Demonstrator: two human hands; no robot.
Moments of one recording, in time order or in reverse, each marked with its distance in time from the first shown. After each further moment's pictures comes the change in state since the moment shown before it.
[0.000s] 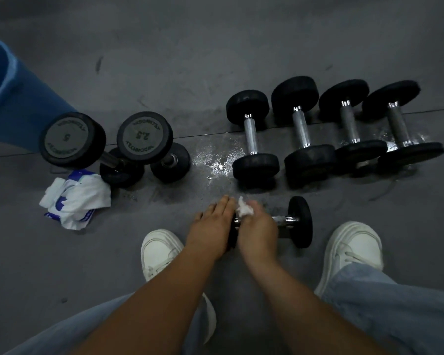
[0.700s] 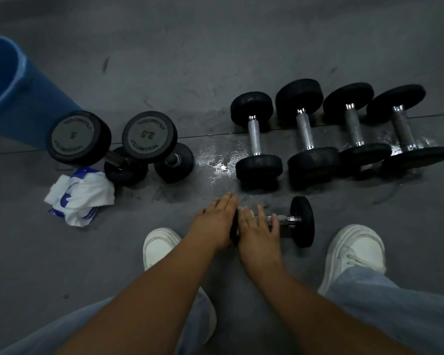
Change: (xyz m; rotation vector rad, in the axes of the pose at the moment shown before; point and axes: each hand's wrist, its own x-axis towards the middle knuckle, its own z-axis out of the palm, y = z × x) left_hand 0.008 0.000 -0.019 -0.009 -0.143 -0.003; right_hand -0.001 0.028 0.004 -0.850 -0.237 -0.361
